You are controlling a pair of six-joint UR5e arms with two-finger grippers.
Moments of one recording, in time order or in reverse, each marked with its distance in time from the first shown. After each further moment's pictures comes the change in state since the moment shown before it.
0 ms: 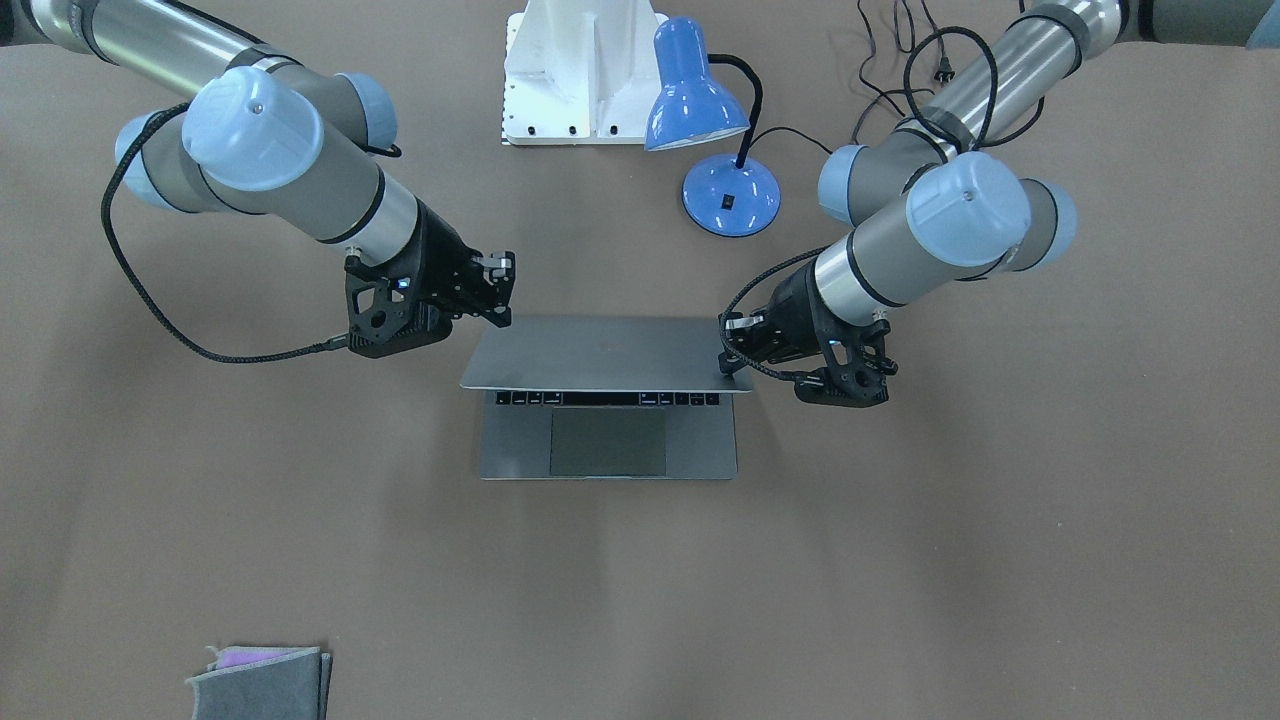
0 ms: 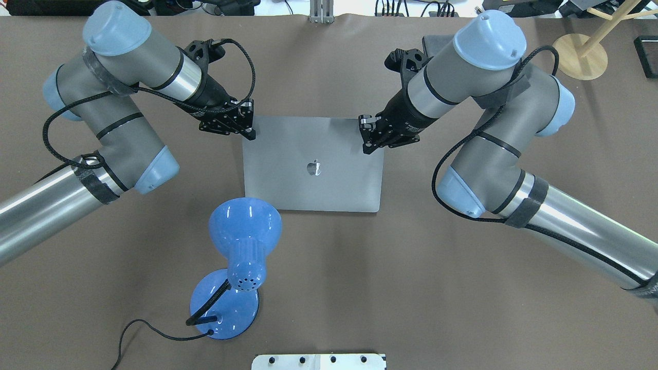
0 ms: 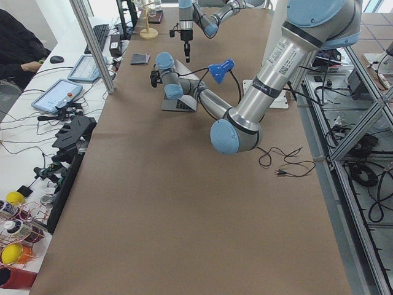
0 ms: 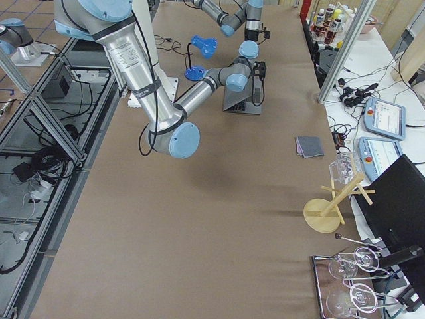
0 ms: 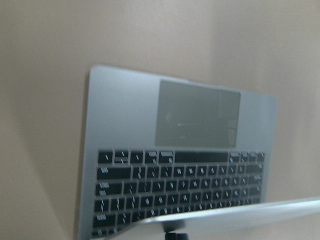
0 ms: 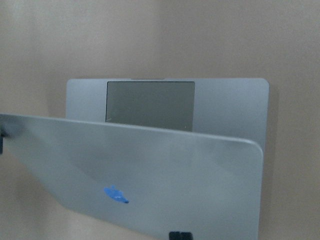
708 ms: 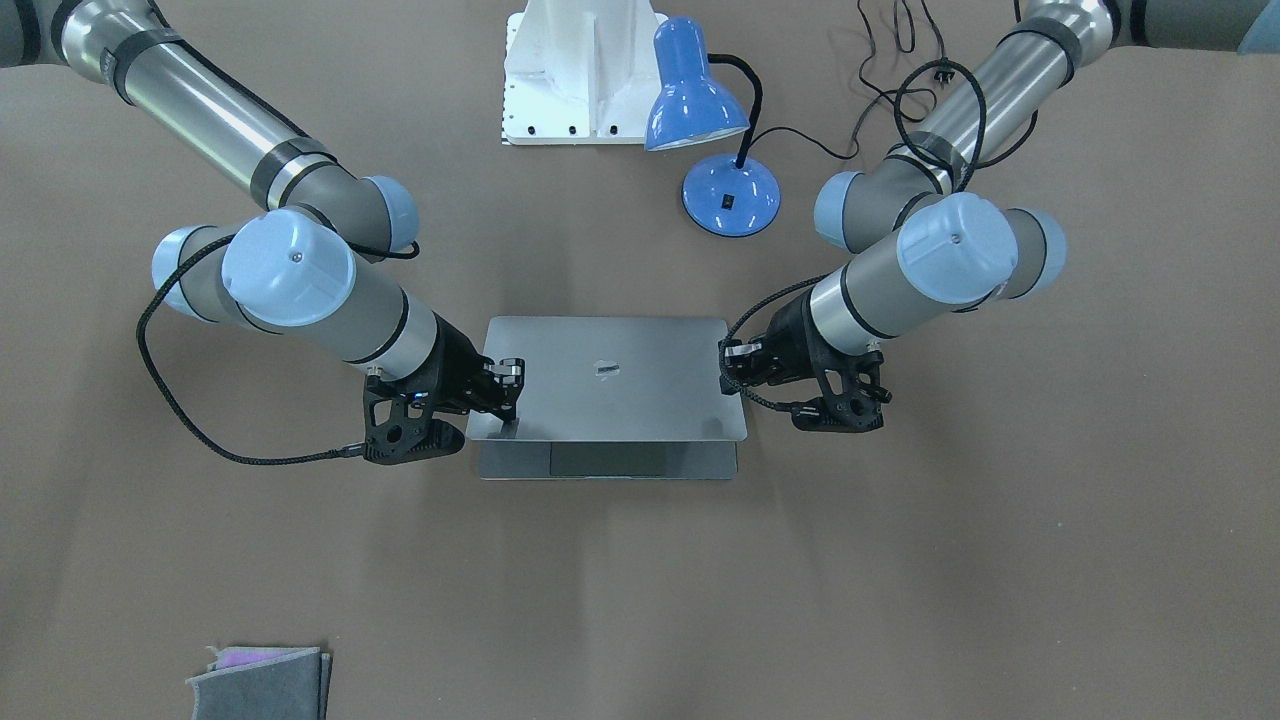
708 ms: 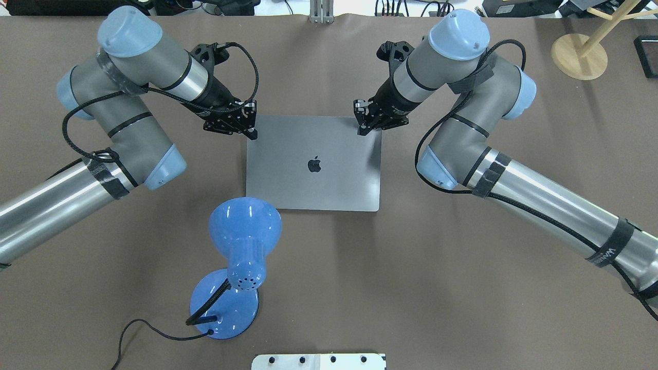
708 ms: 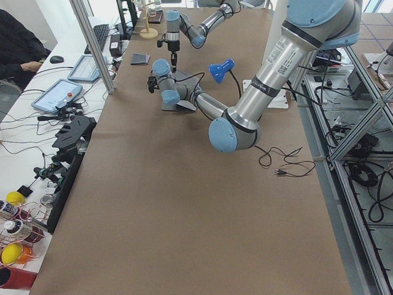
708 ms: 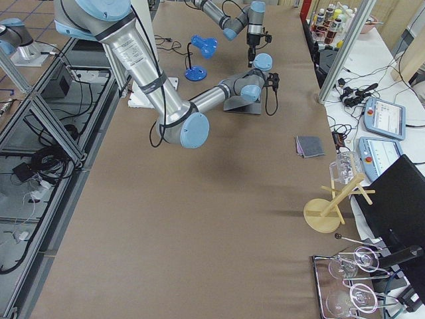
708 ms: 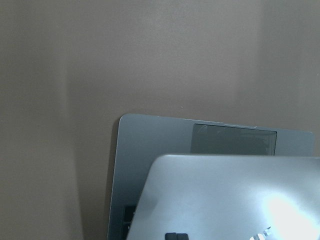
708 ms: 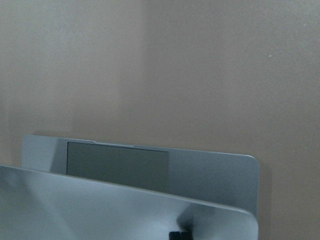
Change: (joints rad) left arm 0.009 -0.048 0.100 -0.021 0.016 0.001; right arm 0.017 0.112 -0.301 0.152 -0.027 -0.013
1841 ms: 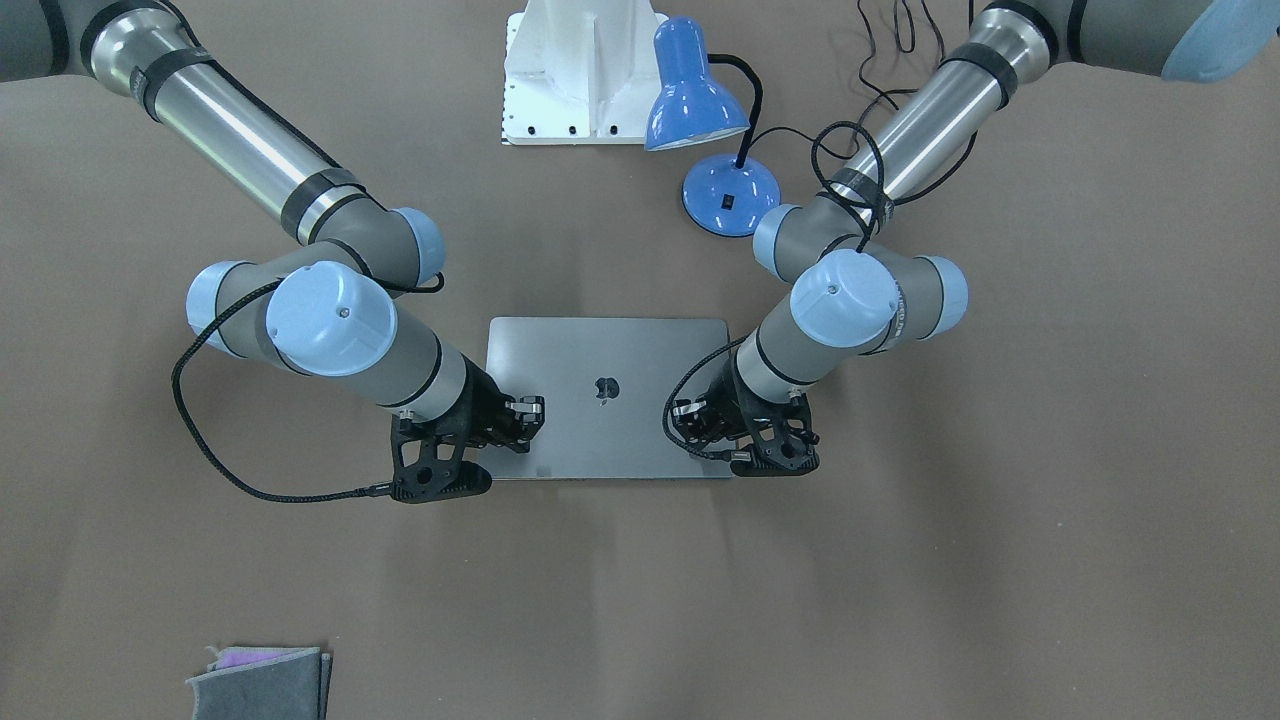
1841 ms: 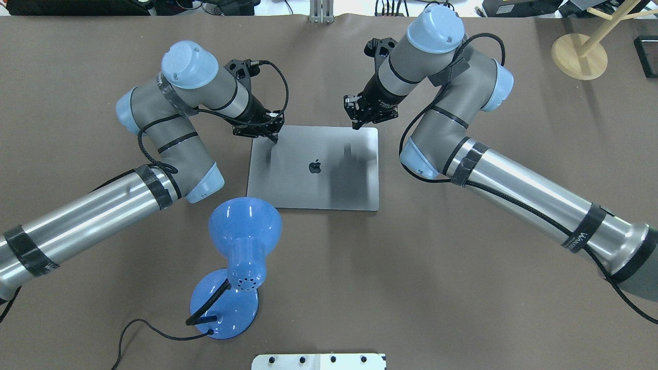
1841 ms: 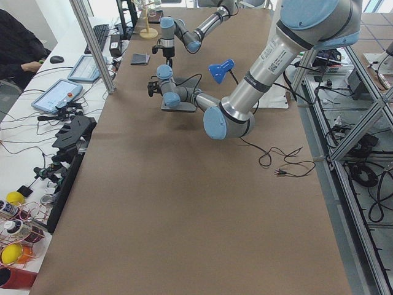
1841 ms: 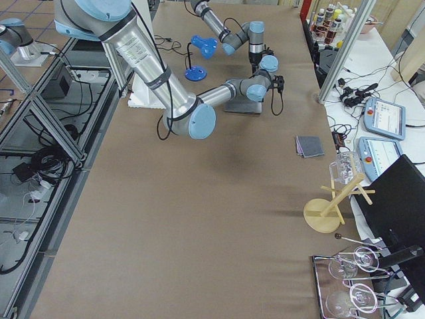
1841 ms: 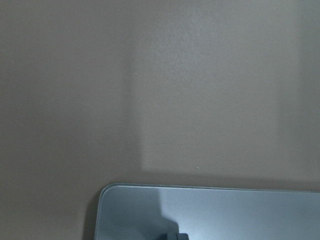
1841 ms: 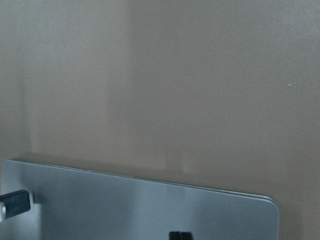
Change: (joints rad) left arm 0.078 -0.111 0.206 -0.073 0.204 -0.010; right arm -0.002 0.092 -0.137 0.003 -0.016 -0.036
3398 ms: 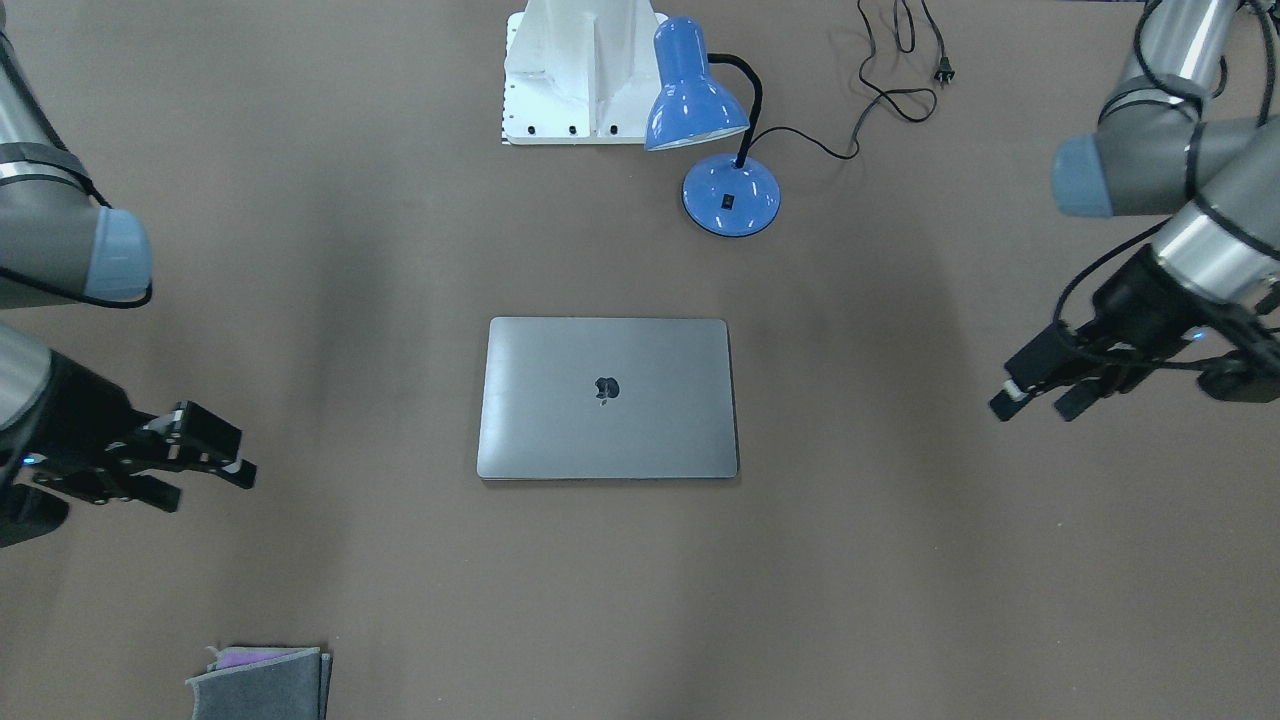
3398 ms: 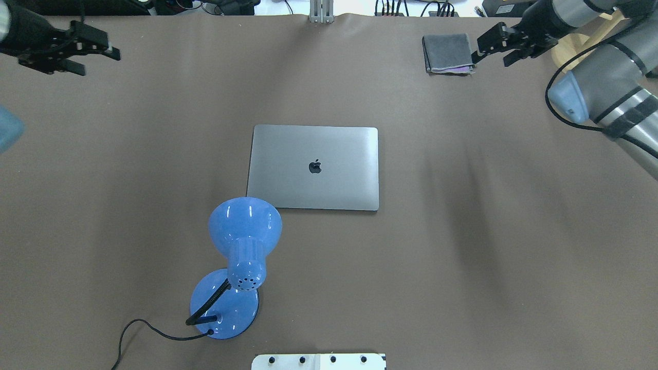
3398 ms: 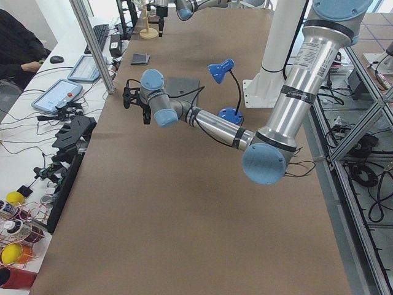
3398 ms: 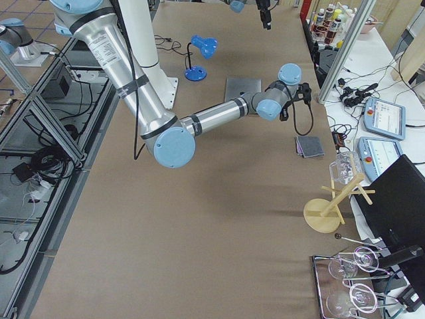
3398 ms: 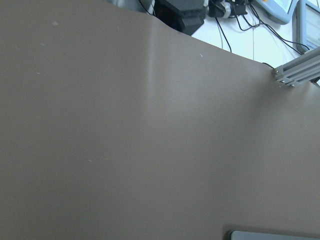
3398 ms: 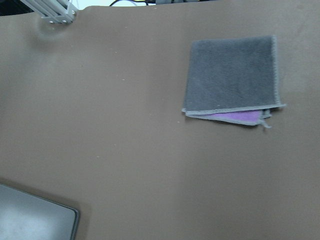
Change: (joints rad) left arm -0.448 0.515 -0.520 0.056 -0.153 0.232; right arm 0.372 -0.342 0.283 -0.093 0.149 -0.437
